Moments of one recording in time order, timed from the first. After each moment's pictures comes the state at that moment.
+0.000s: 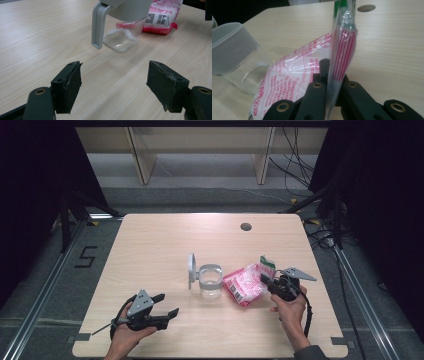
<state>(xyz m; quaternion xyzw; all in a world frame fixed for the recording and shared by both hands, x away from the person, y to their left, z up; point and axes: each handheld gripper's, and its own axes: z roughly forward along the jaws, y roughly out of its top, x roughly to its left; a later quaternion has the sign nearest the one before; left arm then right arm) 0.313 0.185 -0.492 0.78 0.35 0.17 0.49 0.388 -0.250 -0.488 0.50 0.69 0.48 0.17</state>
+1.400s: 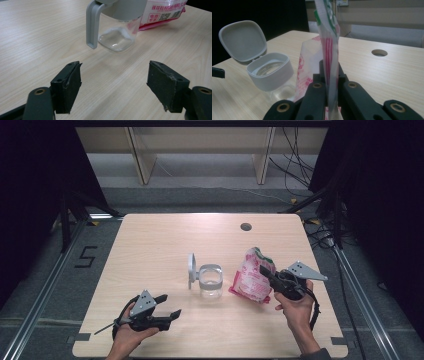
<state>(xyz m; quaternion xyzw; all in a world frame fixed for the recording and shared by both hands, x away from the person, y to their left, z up) 0.314 0.179 -0.495 0.78 0.35 0.16 0.50 0.366 -0.242 -0.433 0.40 0.70 0.56 0.21</state>
